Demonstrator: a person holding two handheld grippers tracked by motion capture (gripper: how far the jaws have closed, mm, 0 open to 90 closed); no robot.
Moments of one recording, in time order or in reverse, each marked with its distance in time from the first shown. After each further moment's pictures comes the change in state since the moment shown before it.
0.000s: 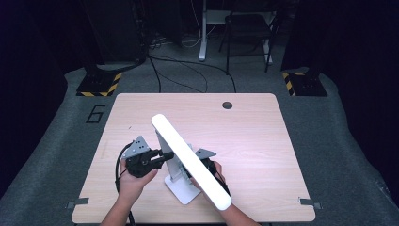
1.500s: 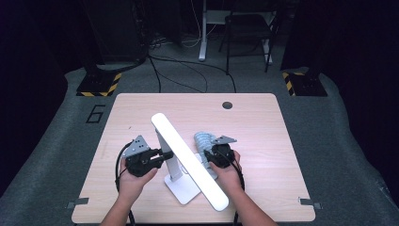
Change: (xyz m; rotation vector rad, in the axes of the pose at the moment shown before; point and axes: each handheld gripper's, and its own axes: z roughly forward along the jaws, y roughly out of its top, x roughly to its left) left arm 0.002 0.000 0.001 -0.004 -0.001 -0.016; right arm -0.077 -0.006 -0.009 0.023 -0.166 0.162
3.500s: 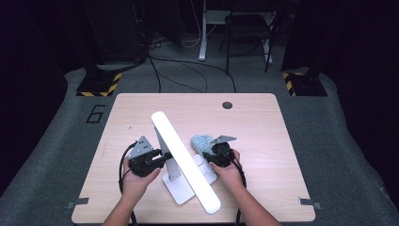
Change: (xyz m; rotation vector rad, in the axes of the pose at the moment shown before) left arm -0.003 -0.006 0.010 0.005 0.069 0.018; right arm -0.003 0.000 0.007 0.035 0.092 -0.024
